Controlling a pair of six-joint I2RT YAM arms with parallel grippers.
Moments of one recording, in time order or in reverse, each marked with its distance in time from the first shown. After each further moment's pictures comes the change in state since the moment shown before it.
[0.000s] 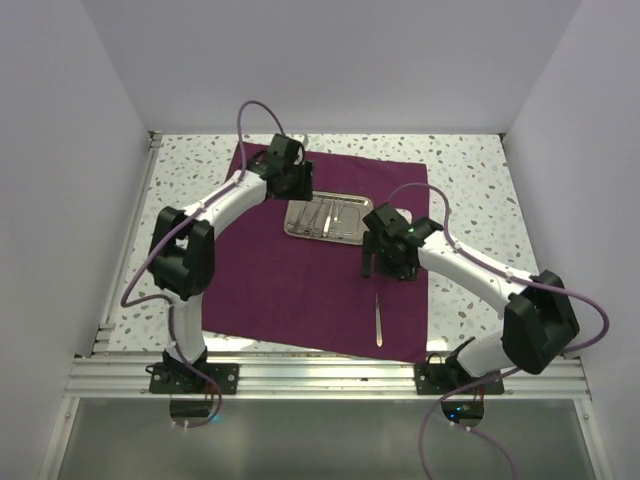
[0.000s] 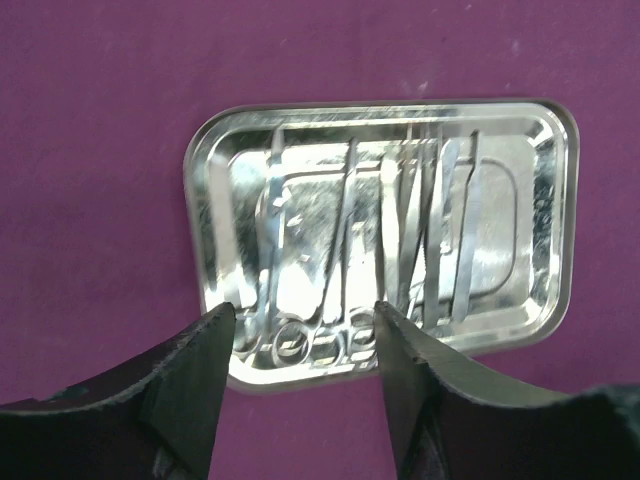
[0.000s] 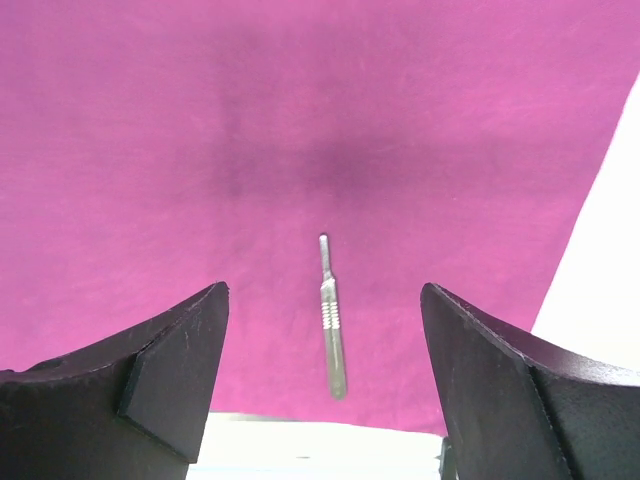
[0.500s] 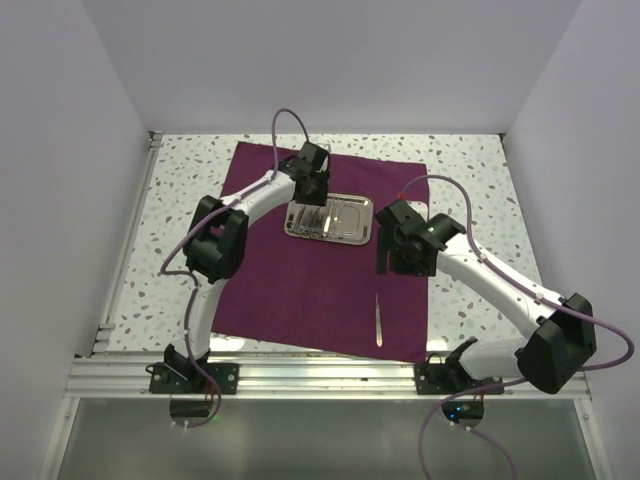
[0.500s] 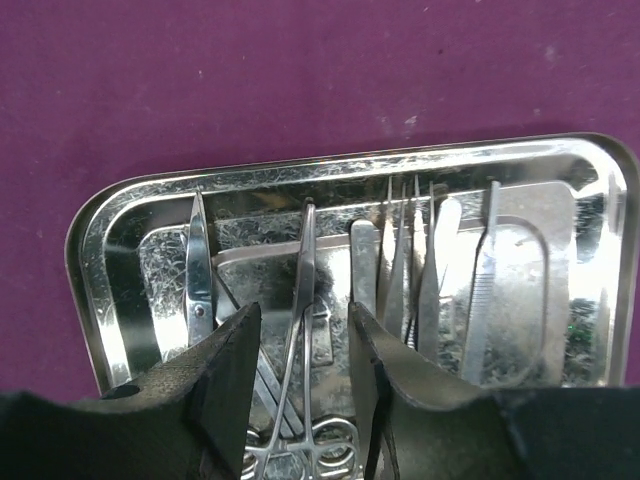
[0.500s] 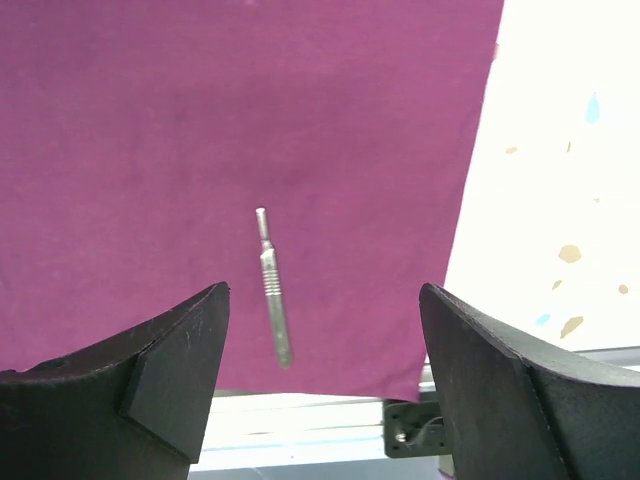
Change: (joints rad) left arm -0.089 0.299 0.258 -0.021 -0.080 0.006; right arm -0.005 -0.156 0.090 -0.197 0.114 -0.043
